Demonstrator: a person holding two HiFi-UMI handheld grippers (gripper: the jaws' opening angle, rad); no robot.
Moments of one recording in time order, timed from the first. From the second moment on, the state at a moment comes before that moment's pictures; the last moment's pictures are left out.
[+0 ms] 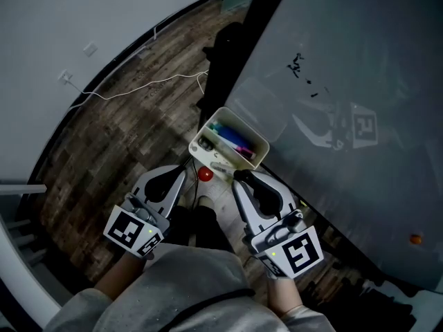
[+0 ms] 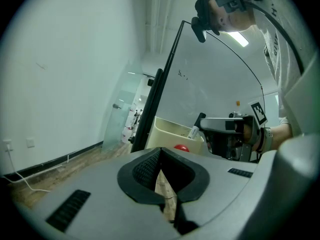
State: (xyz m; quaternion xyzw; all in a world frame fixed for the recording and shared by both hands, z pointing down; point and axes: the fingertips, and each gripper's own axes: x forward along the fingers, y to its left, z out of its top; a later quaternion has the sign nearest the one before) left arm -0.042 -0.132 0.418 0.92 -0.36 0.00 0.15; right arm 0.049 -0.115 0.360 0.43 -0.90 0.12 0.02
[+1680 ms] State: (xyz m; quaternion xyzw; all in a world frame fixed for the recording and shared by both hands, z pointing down) left arm -0.035 -0.128 0.433 0.92 -0.36 0.02 0.17; right arm 0.048 -0.104 0.358 0.40 -0.91 0.08 0.03
